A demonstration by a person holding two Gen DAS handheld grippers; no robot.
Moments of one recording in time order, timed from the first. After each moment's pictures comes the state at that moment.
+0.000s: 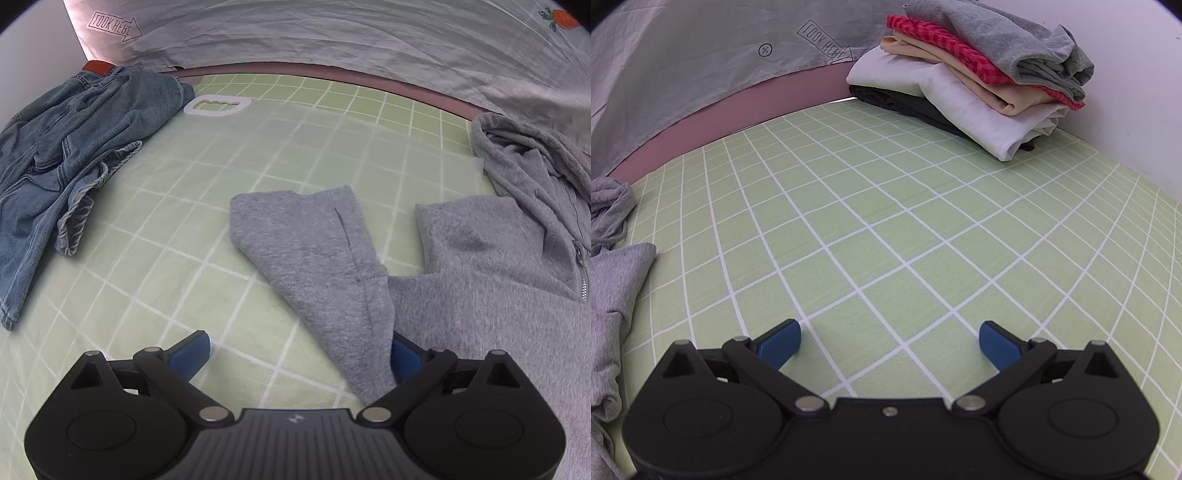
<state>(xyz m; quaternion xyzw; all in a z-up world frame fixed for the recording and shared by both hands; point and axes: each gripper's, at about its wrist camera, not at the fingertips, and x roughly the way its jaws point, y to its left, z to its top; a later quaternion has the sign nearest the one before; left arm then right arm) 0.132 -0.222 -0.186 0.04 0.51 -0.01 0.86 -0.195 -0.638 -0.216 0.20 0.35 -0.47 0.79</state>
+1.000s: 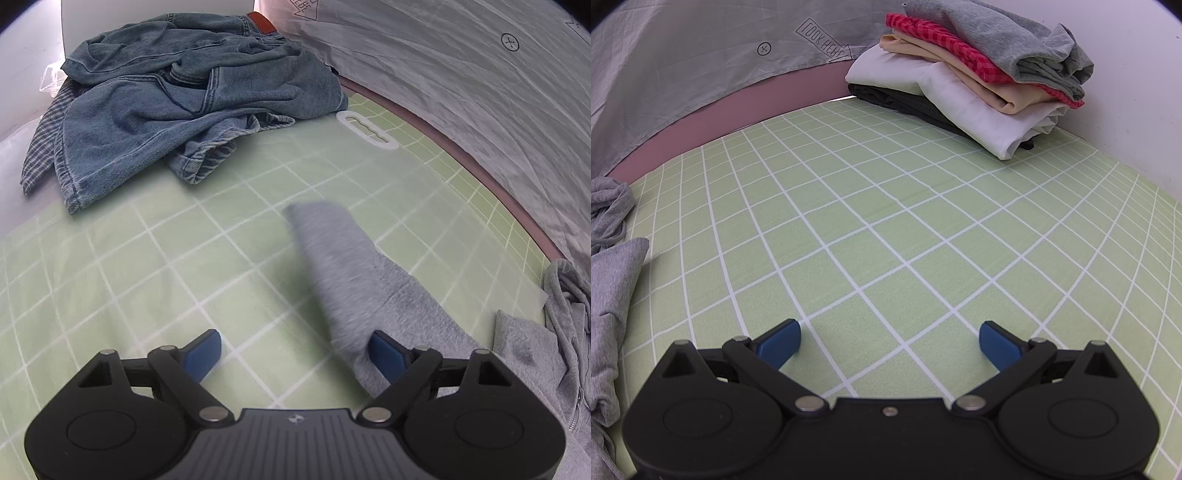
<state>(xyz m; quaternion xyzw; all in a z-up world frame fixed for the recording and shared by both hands) 0.112 -0.135 -0.182 -0.16 0.46 0.13 0.86 -0.194 -0.638 -0.216 0.20 0.35 -0.47 0.79</state>
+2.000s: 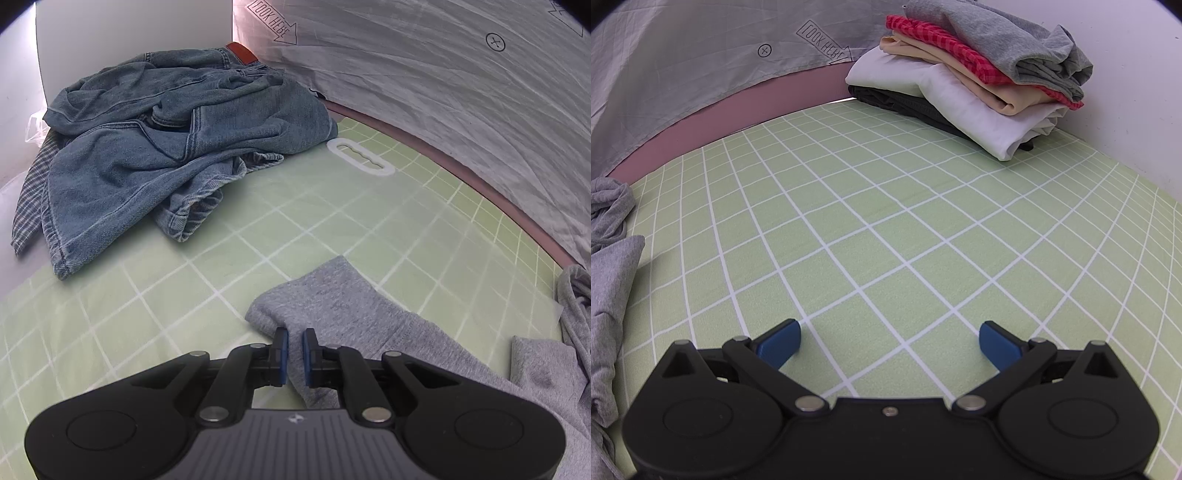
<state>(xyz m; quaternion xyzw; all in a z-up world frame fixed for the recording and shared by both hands) 0.139 -0.136 -0.177 -0.12 0.43 0.12 0.89 -0.195 -0.637 -0.216 0.20 0.34 -0.47 0.79</state>
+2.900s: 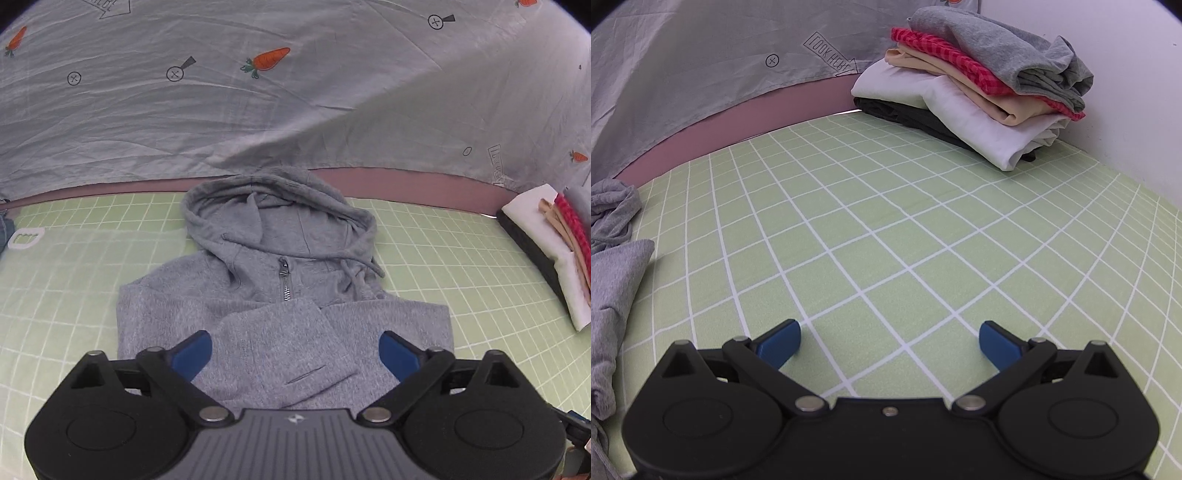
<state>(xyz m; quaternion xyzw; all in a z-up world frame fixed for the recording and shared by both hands) 0.018 -0.363 -0.121 0.06 0.37 -0.28 0.88 -0.198 -0.634 -0.217 0.19 0.33 -0.46 0.80</state>
